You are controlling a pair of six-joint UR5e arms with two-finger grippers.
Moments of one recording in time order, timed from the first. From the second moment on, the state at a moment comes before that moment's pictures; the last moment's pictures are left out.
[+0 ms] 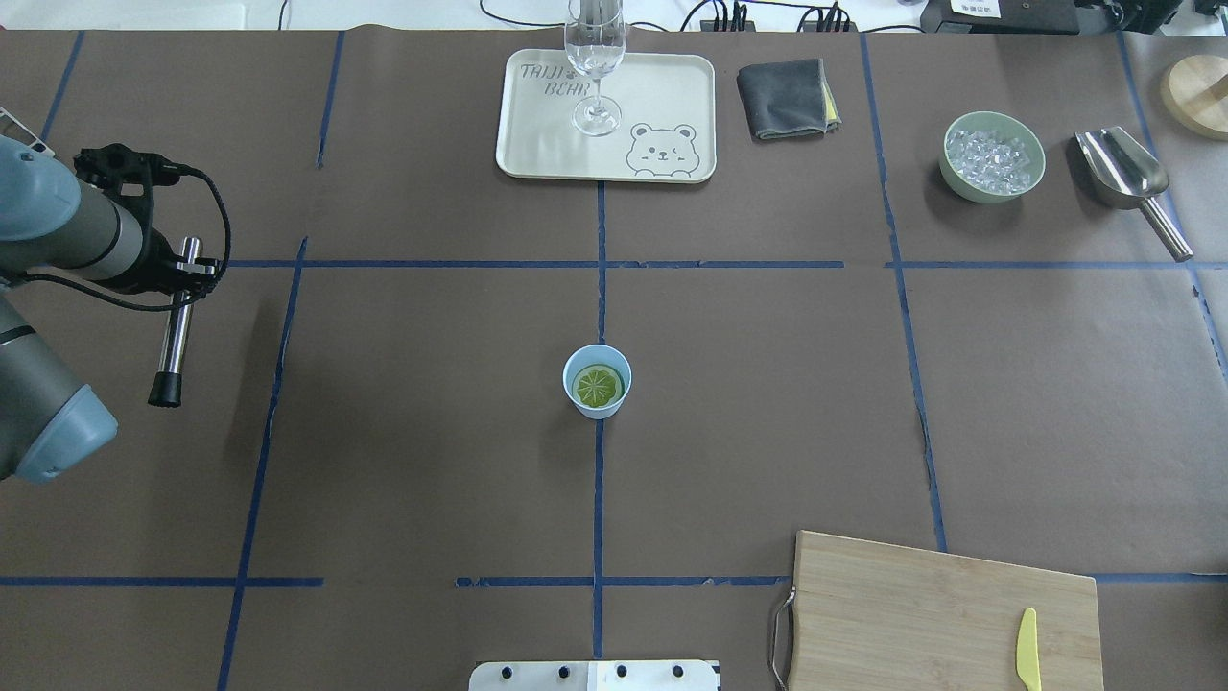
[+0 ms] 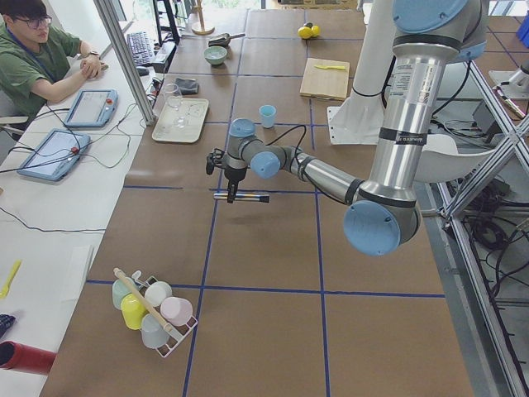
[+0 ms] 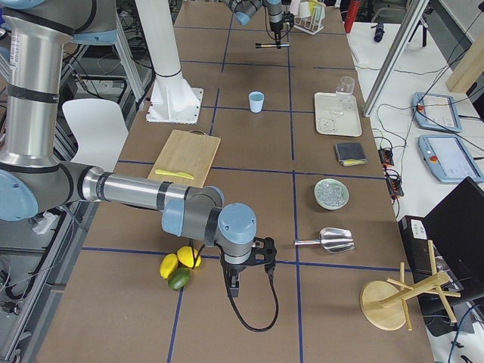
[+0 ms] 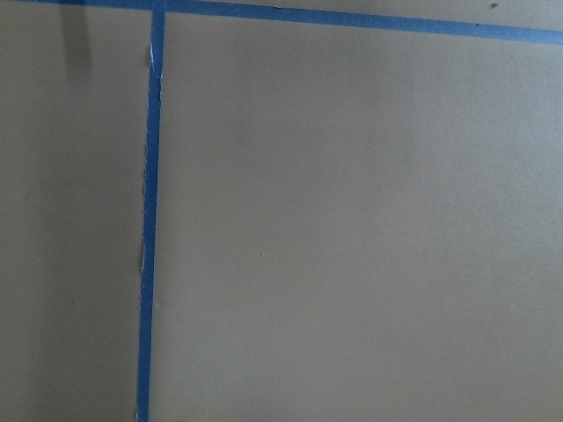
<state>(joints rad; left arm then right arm) -0.86 -1.75 -1.71 -1.84 -1.88 -0.90 1.68 -1.78 1.68 -1.62 2.26 -0.22</state>
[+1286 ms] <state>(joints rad) -0.76 -1.75 -1.68 -1.85 -1.85 -0.88 1.68 -1.78 1.68 -1.62 2.26 -0.22</state>
